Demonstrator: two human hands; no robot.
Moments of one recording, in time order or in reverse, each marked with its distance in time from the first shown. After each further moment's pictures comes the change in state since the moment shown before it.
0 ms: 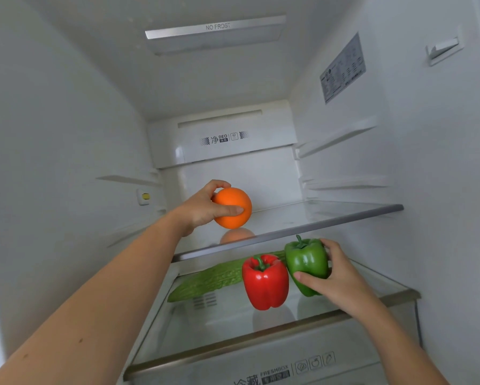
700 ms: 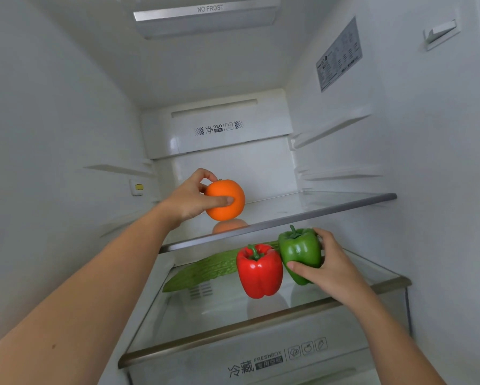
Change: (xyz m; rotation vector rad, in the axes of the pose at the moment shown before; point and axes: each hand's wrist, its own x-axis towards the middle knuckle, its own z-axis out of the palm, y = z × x) left_hand -0.005 -0.005 -0.005 0.036 0.067 0.050; right_hand -0.002 -0.002 0.000 -0.022 0.014 -0.011
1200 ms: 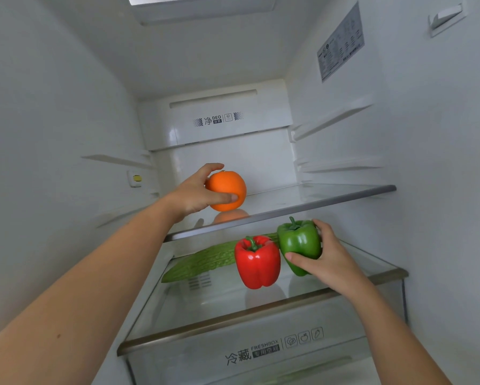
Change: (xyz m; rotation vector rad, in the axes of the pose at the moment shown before) left_hand -0.007 0.006 0.011 0.039 -0.029 0.001; right_hand 0.000 0.000 -0.001 -0.012 -0.036 0.040
